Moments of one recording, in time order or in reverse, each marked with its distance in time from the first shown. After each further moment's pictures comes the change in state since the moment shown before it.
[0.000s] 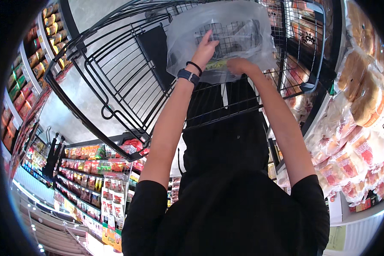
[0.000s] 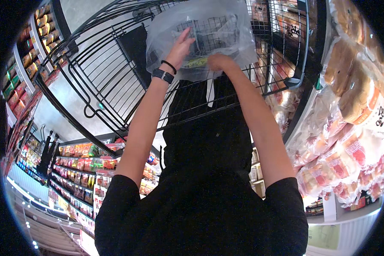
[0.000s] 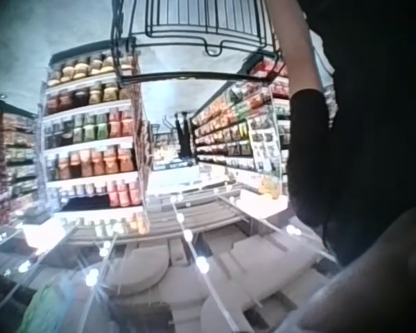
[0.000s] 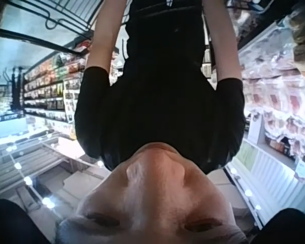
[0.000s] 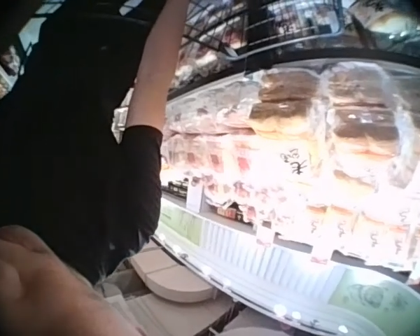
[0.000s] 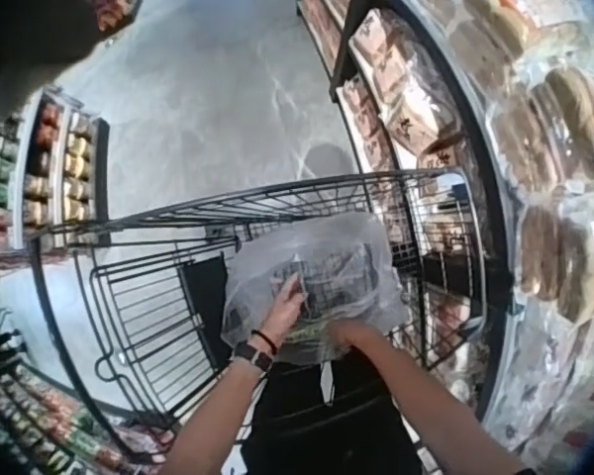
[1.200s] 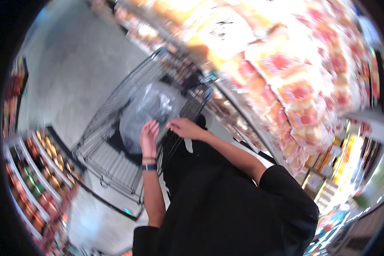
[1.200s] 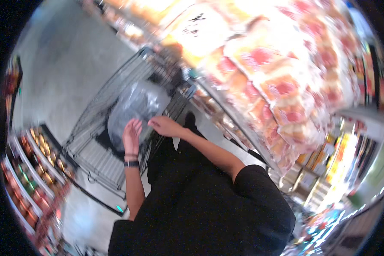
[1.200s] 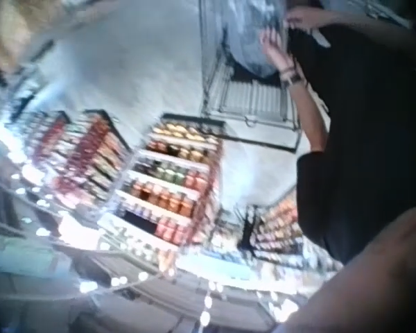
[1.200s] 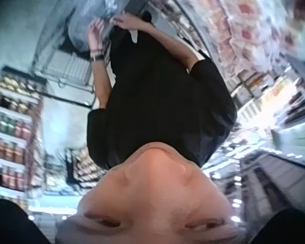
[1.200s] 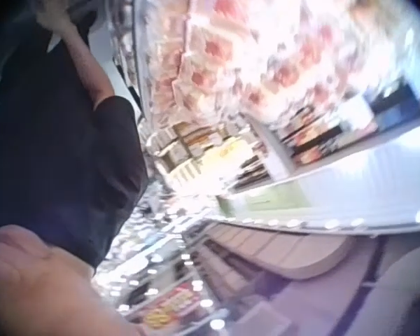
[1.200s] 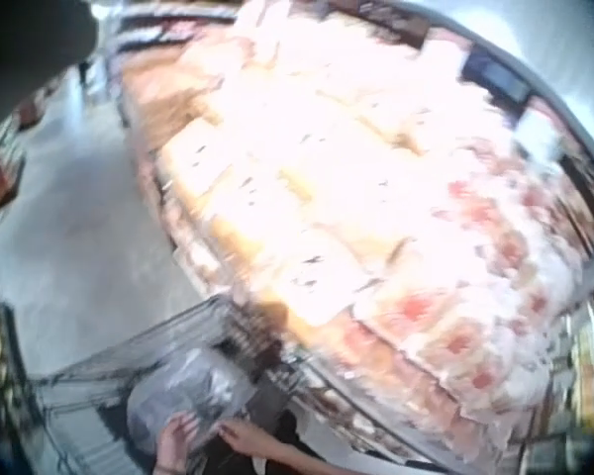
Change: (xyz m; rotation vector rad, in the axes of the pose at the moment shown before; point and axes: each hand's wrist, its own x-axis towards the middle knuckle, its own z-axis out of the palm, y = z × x) left_hand -0.160 0.048 0.074 -0.131 -0.176 0.141; right_hand -0.266 -0.073 0.022 0.871 1.123 -0.279
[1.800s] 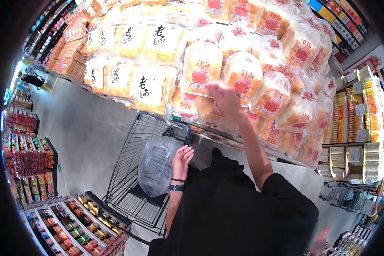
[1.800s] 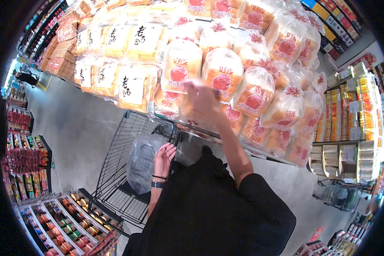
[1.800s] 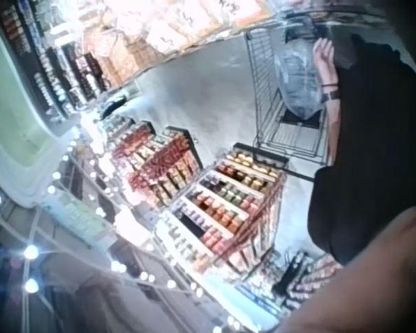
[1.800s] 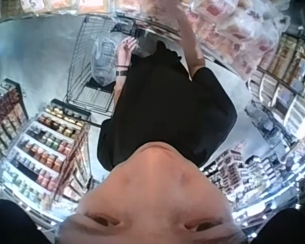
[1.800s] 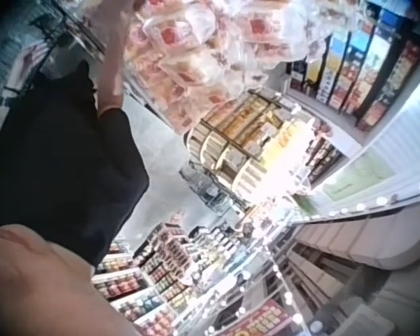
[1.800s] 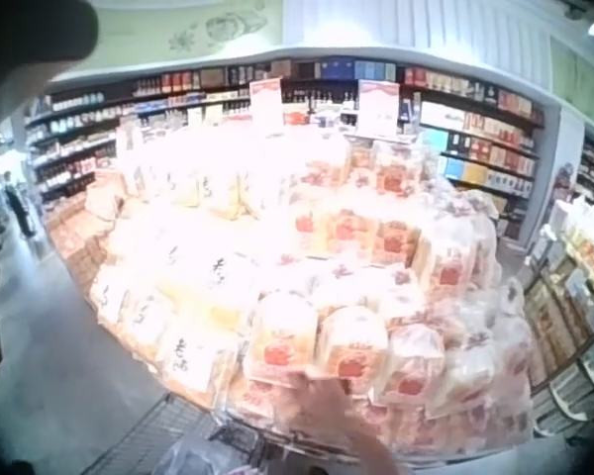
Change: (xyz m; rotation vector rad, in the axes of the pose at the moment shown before) left_hand -0.051 -0.065 0.207 0.156 -0.502 -0.108; right_hand -0.186 -0.082 -0.313 0.085 1.011 -0.225
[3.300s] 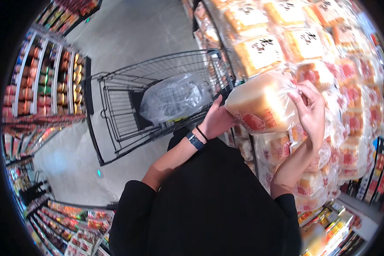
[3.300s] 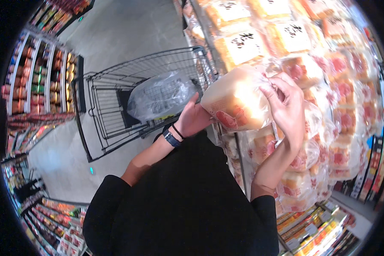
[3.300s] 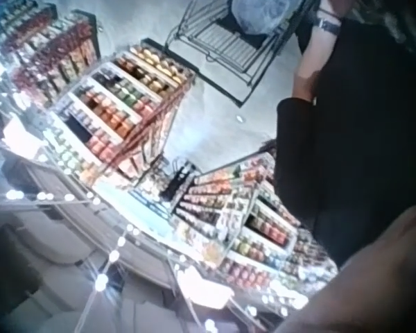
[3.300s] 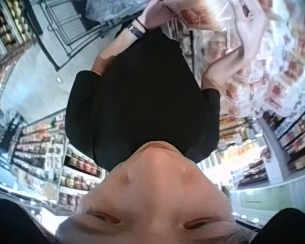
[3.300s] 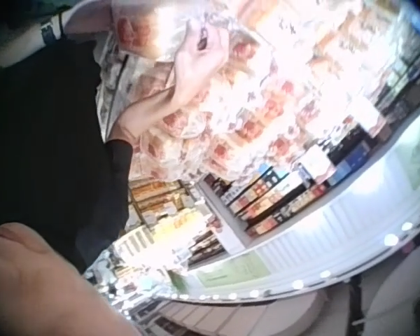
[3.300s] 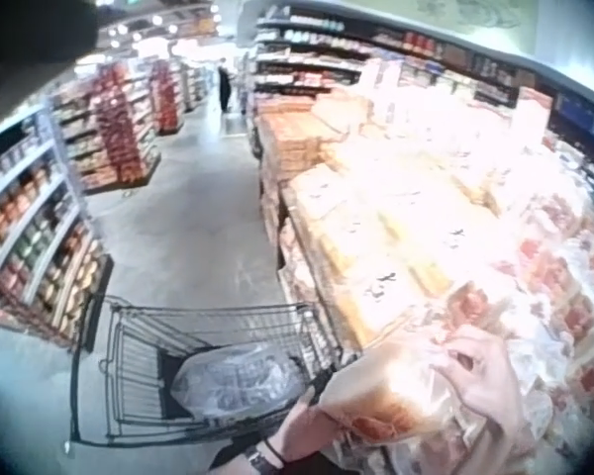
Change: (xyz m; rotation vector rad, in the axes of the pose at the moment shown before) left_hand -0.027 0.053 0.056 -0.695 -0.331 0.152; right_hand 0.021 -0.154 0.050 -0.397 -0.645 -0.328
